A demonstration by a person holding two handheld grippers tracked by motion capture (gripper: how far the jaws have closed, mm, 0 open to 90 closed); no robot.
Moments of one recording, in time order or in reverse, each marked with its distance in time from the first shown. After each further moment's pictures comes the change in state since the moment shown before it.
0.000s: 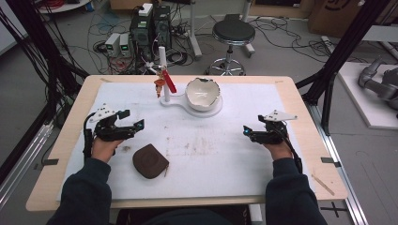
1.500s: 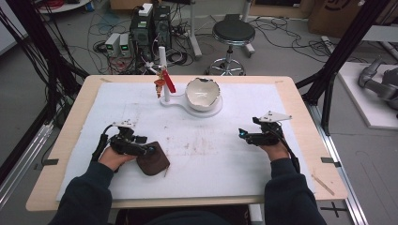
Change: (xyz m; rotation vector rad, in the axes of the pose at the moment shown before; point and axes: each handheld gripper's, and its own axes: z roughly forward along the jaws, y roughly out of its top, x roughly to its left) left arm -0.024 -0.032 0.027 0.408 -0.230 -0.125; right arm 0.009 0.001 0.007 0.027 0.064 -0.021
